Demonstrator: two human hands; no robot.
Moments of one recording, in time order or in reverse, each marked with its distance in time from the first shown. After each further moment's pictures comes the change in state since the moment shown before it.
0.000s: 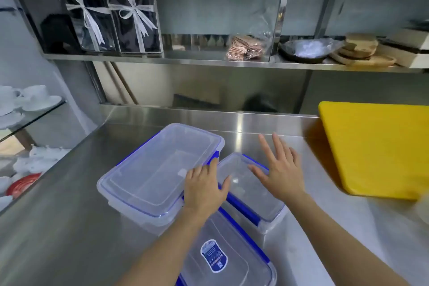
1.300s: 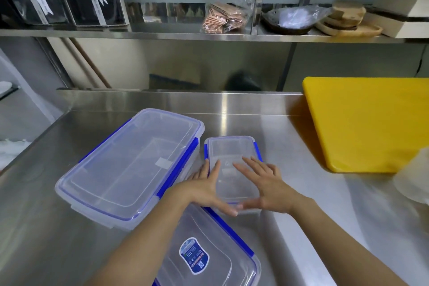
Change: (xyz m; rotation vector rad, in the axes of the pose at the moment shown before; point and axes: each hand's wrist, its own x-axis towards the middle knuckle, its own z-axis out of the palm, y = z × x) left_hand 0.027 0.007 0.024 -0.182 -0.938 0.109; right_hand -0.038 0.039 0.028 0.233 -0.594 -0.206
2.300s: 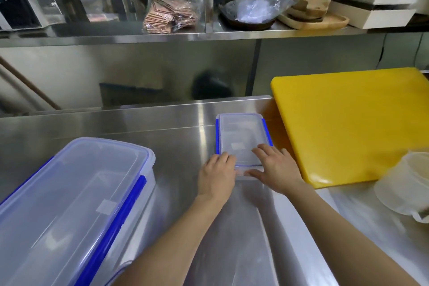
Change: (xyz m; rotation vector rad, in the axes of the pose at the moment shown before) left_hand 0.138 0.110 -0.010 0.363 0.880 0.265; right_hand 0.050 0.129 -0.051 -0.325 0.253 0.310
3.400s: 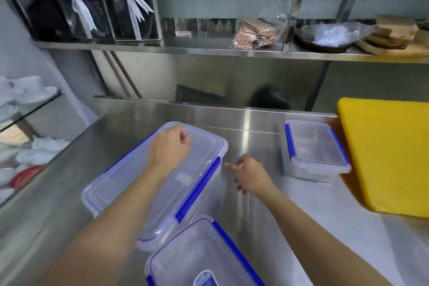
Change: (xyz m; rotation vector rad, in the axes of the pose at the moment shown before) left_hand -0.088 -0.188 -0.145 -0.068 0.194 -0.602; right_hand -0.012 -0.210 -0.057 0.855 -0.278 0.156
